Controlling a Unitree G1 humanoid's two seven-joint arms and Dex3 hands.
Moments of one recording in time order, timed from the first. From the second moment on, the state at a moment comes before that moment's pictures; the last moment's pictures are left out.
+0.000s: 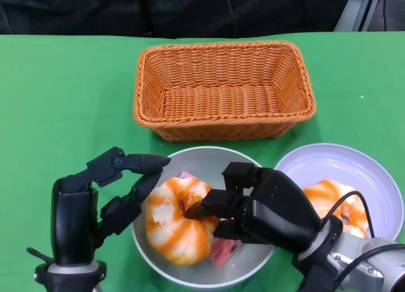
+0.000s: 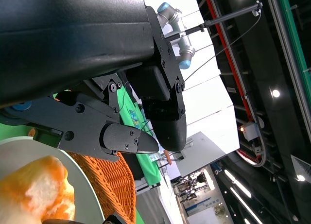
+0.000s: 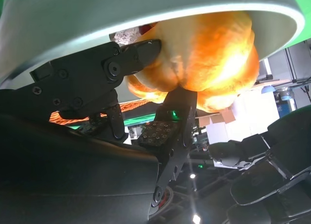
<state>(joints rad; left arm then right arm) -0.03 -0.05 0.03 0.26 0.19 -0.89 0.18 -0.52 -0.24 0.72 0.68 -1.00 -0.69 -0.83</state>
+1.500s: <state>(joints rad) -0.06 -0.01 0.06 0.33 0.20 -0.92 0.18 -0.38 -0.32 0.48 0.43 -0.89 -0.77 -0.74</state>
